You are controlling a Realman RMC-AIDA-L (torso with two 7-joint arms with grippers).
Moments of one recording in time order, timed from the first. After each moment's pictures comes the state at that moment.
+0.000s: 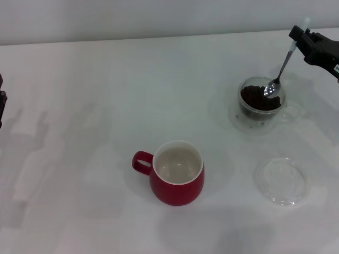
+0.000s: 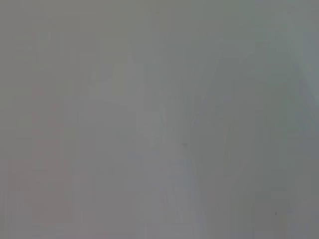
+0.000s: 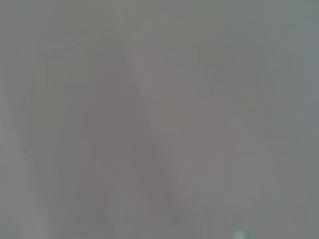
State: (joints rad) left arm -0.35 -2.08 2.78 0.10 -1.18 1.50 0.09; right arm 0.45 2.01 -0.43 -0.26 1.68 1.28 -2.06
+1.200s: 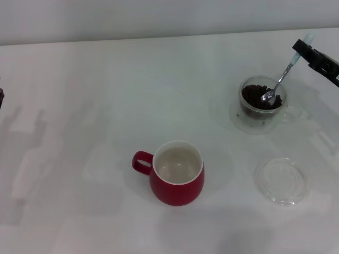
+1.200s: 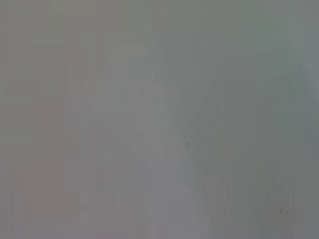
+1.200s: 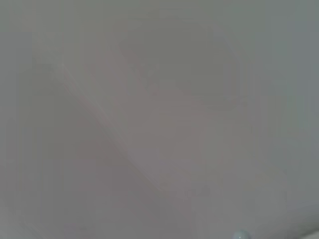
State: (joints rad) left arm -0.37 -2.08 2.78 0.07 -1.19 1.50 0.09; right arm 0.43 2.01 -0.43 -0.21 1.70 1.21 -1.81
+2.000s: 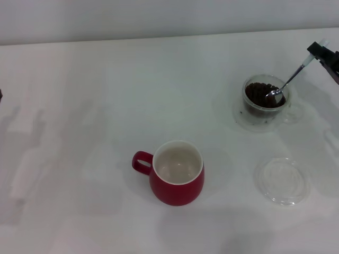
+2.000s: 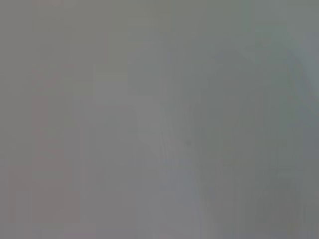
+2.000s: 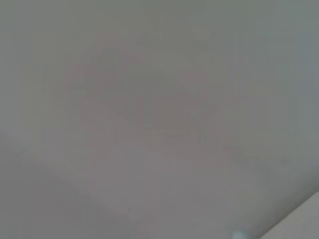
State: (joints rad) left arm -0.37 -2.08 2.78 0.06 -1.19 1.49 0.09; right arm 0.41 2.01 -0.39 -0.19 1.73 1.17 -1.62
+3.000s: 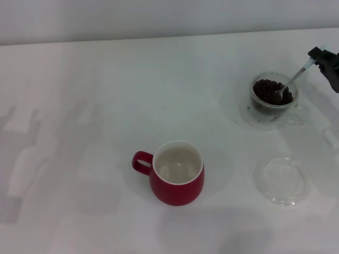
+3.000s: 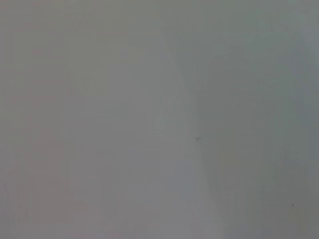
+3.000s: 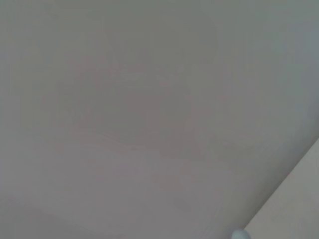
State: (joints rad) left arm -0.37 -2.08 2.78 0.06 -1.21 1.49 0.08; right arm 0.42 2.01 -0.39 -0.17 1.75 1.10 -1.48
